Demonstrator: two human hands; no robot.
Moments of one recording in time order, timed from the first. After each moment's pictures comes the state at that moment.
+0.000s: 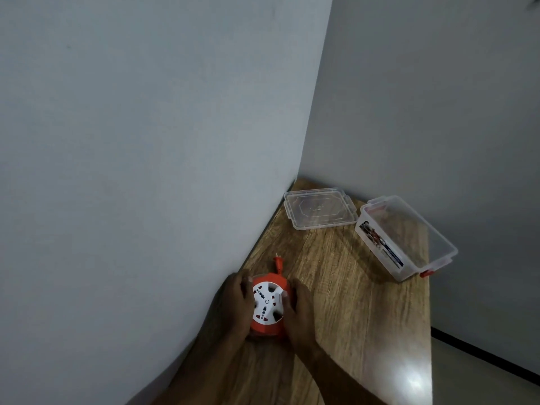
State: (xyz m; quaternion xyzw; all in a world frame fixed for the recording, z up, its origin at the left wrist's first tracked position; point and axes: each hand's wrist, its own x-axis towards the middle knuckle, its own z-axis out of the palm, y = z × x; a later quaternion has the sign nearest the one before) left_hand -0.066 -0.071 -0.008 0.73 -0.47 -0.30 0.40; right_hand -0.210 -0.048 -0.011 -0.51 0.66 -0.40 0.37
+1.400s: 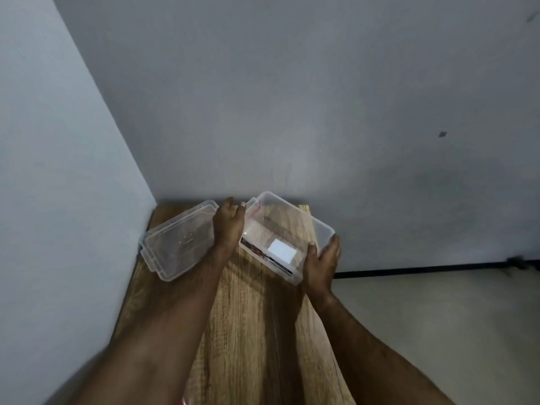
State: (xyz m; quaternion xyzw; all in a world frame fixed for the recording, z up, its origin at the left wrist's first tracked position) left_hand -0.373 -0.353 0.064 0.56 -0.61 -0.43 0.36; right_hand -0.509 -0.191 0.019 -0.19 0.77 -0.59 0.15
